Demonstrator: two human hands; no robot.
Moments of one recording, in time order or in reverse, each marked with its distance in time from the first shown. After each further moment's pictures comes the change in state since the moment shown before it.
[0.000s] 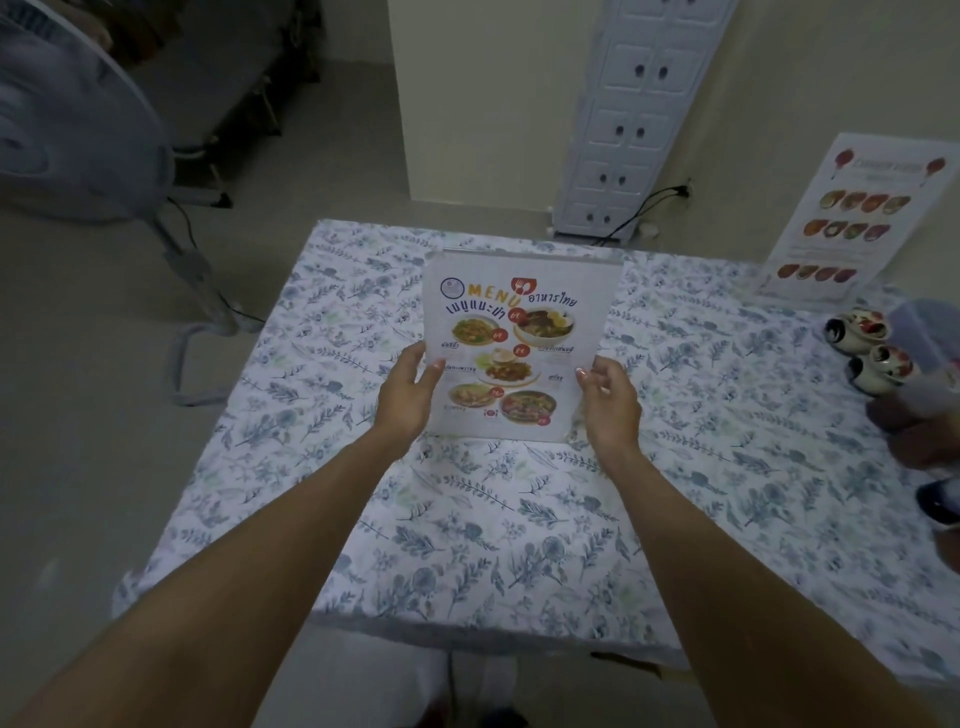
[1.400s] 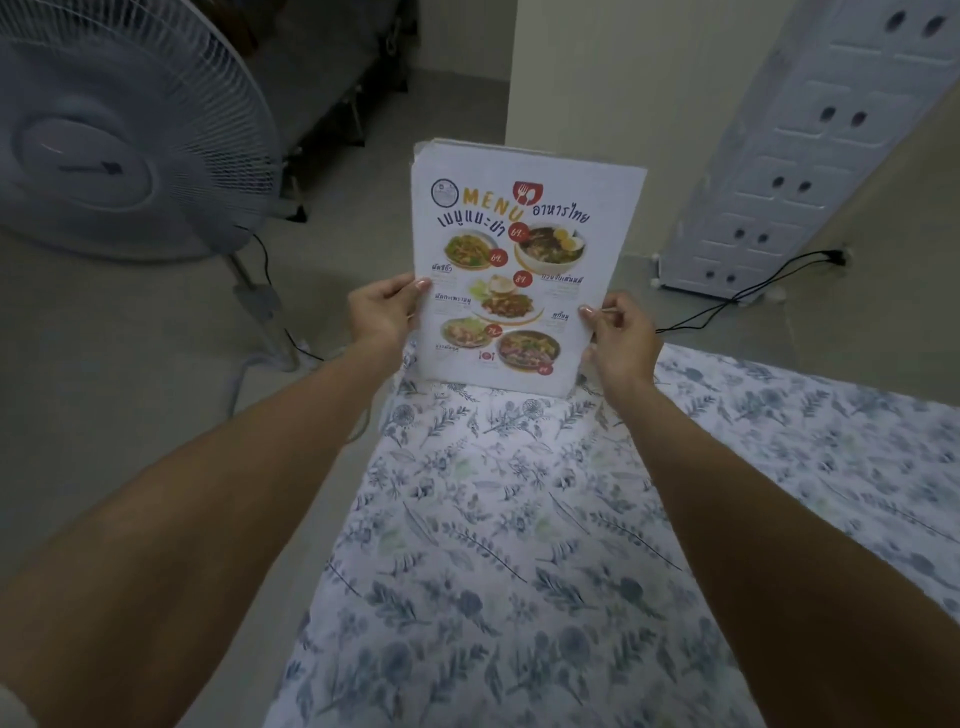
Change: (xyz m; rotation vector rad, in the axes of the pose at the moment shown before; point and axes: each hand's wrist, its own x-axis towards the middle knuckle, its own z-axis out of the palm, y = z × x) left_hand 0.373 0.034 -0.206 -0.449 0.359 -0.050; right_hand 0.213 -0.136 0.358 0.005 -0.065 -0.214
